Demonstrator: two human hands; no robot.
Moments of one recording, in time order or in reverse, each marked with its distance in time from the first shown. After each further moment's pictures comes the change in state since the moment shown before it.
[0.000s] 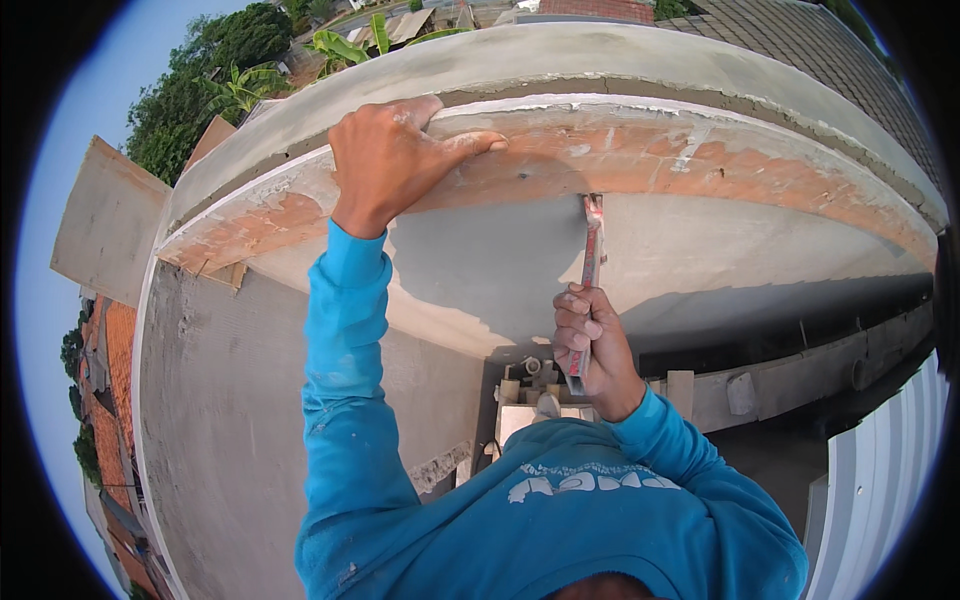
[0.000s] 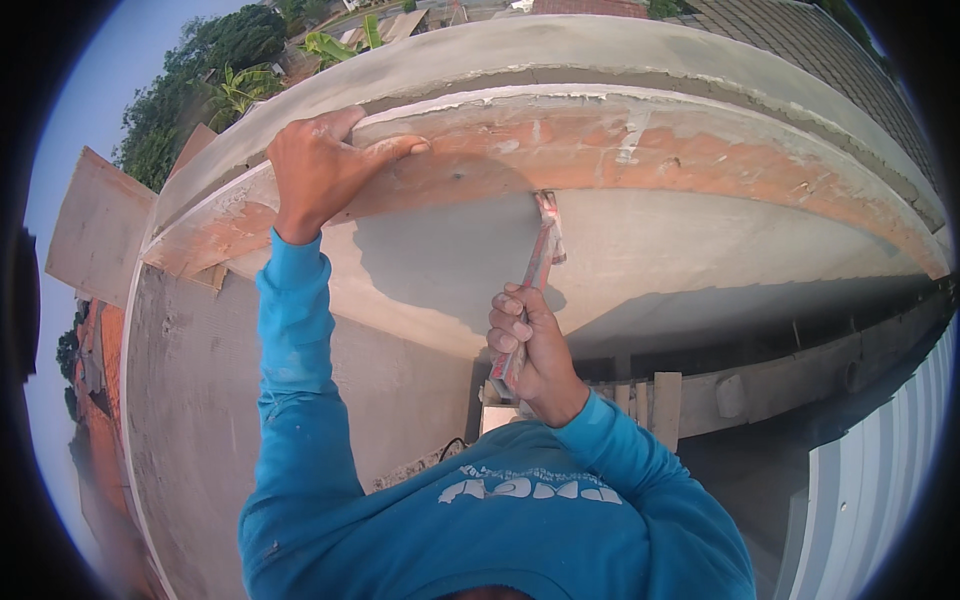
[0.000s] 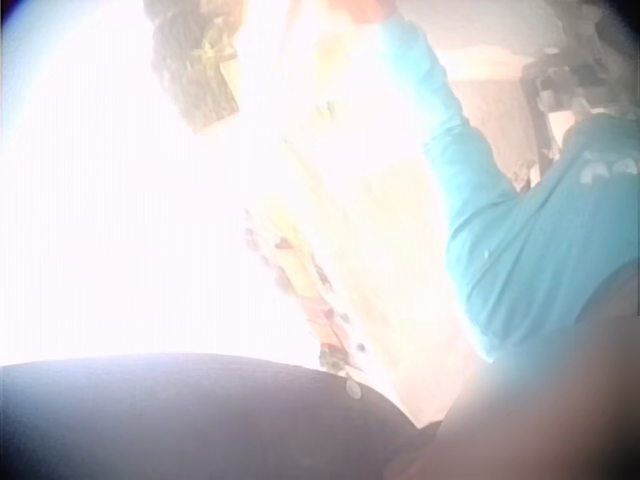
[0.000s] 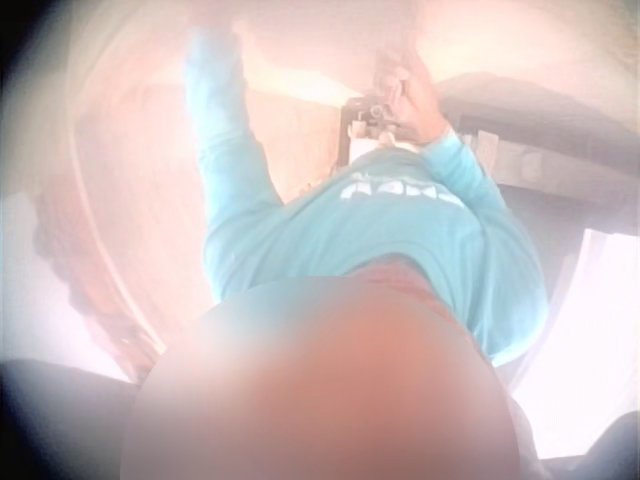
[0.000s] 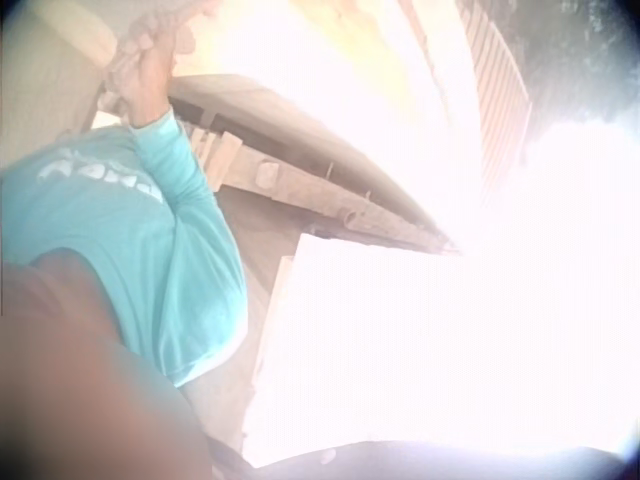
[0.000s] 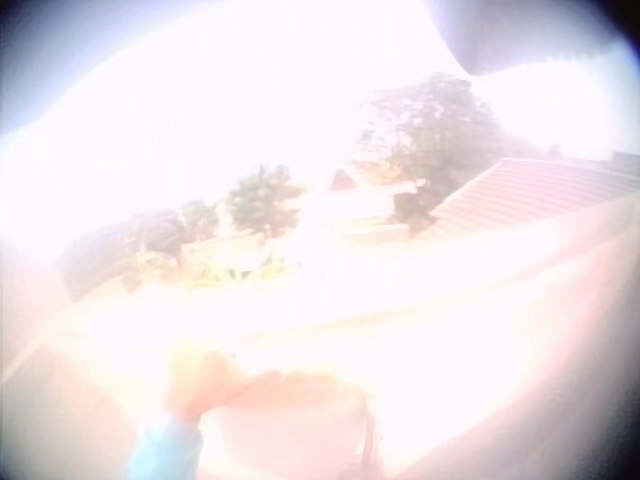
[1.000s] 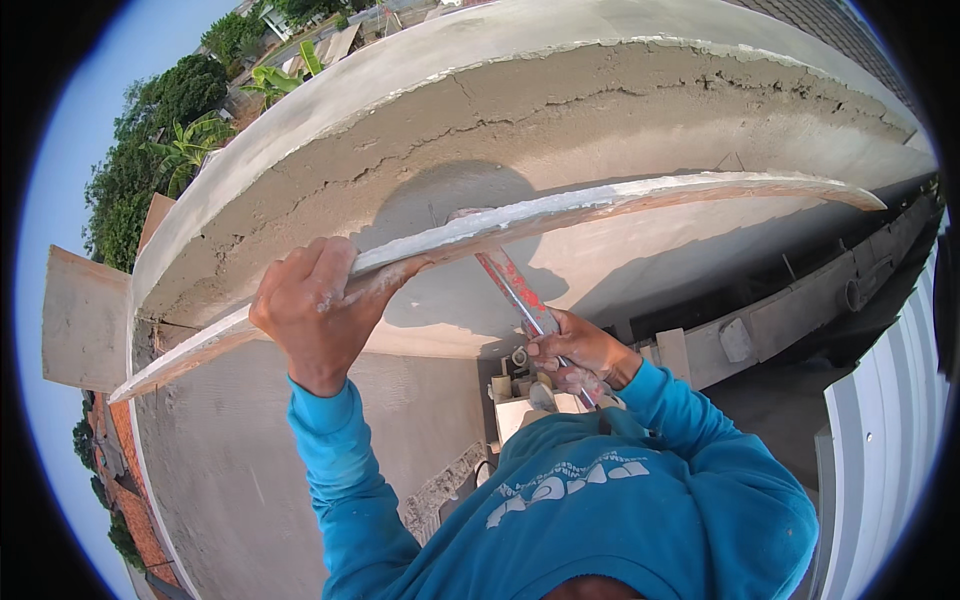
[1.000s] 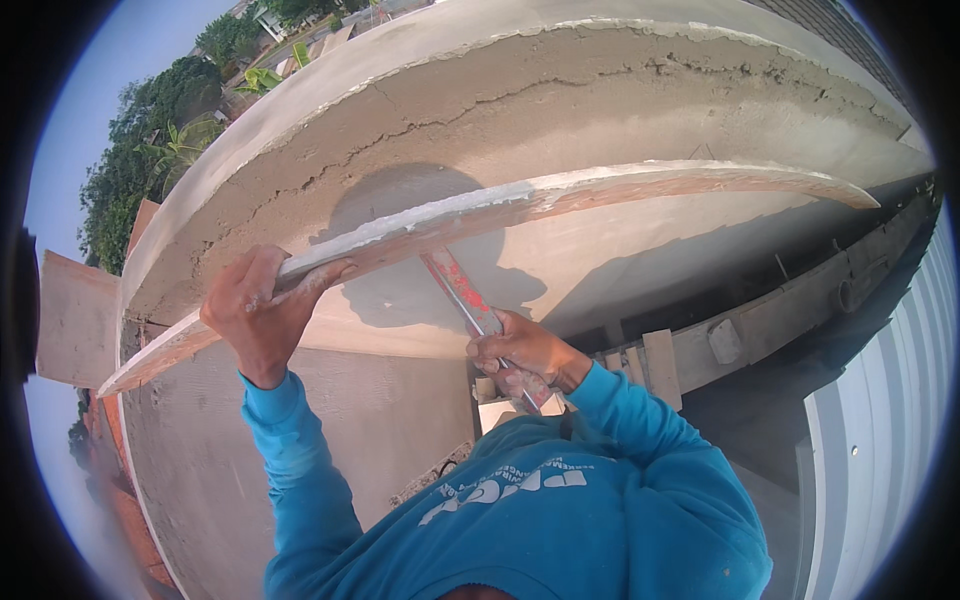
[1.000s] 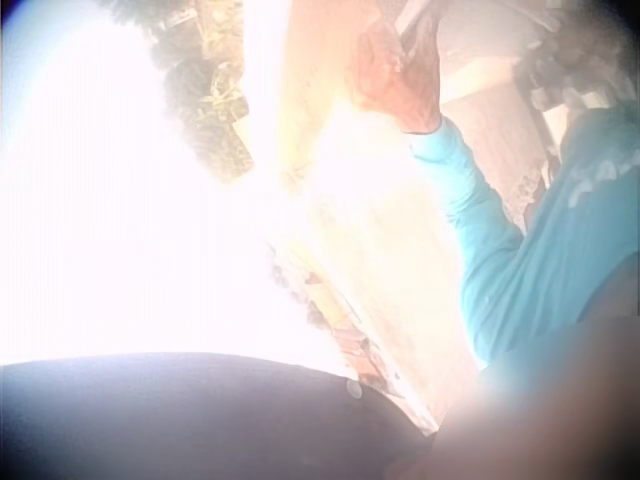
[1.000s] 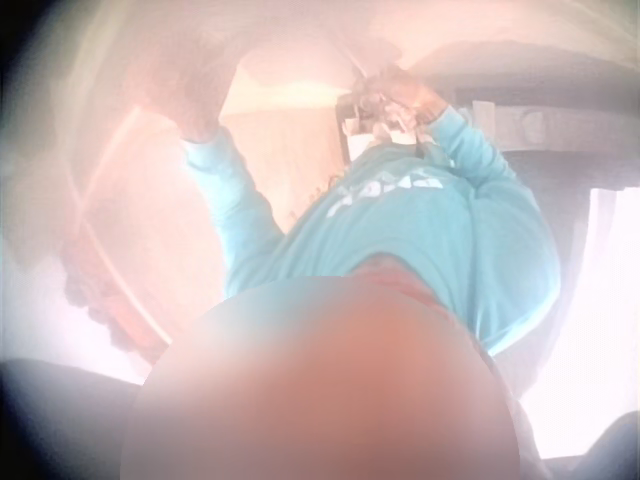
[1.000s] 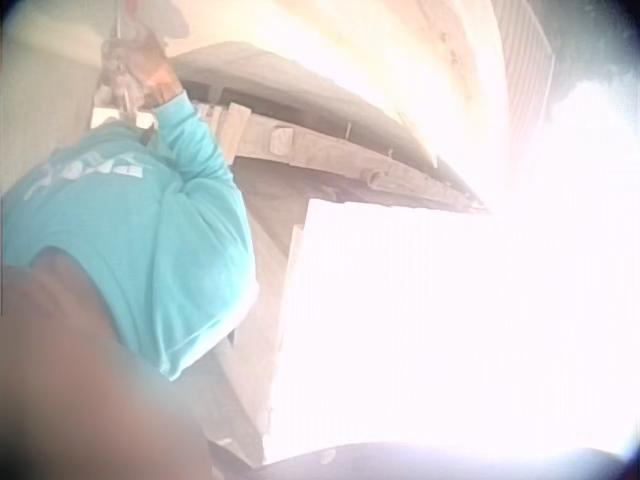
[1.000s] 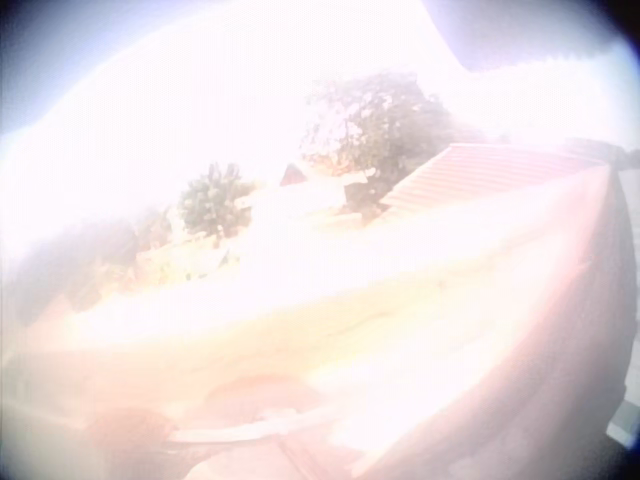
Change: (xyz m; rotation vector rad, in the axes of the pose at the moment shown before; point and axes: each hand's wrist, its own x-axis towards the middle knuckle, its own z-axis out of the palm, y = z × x) left_hand -0.033 0.087 -0.037 0.071 -0.073 0.010; right_hand -0.036 -0.076 -0.044 -0.811 0.051 0.250
